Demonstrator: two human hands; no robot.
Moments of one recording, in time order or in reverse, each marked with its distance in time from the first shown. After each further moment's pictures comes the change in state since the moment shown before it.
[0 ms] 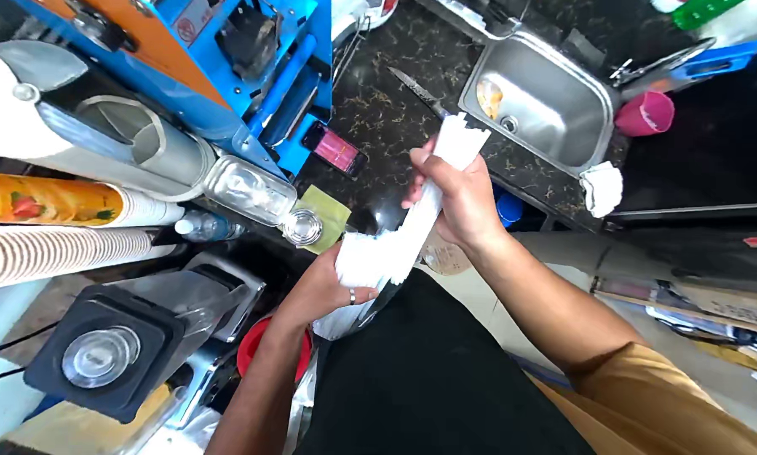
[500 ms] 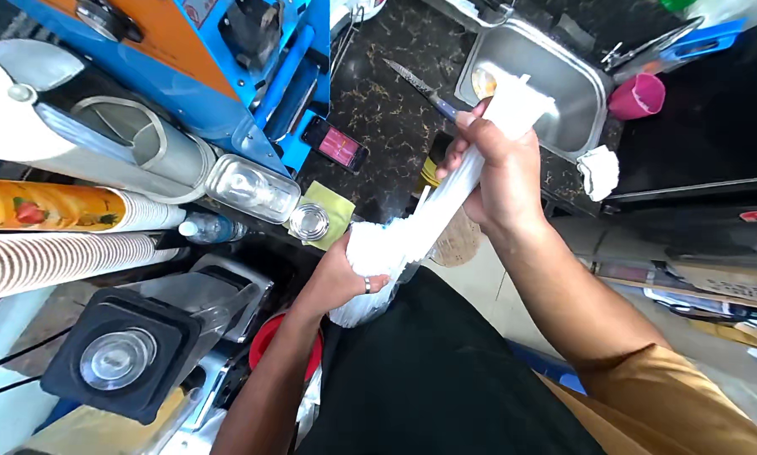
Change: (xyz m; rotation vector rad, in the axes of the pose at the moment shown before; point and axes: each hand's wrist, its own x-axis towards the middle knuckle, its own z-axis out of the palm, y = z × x) left_hand 0.002 -0.002 0.001 -0.054 0.055 0.044; right_hand -0.003 -0.024 0.007 -0.028 0.174 -0.159
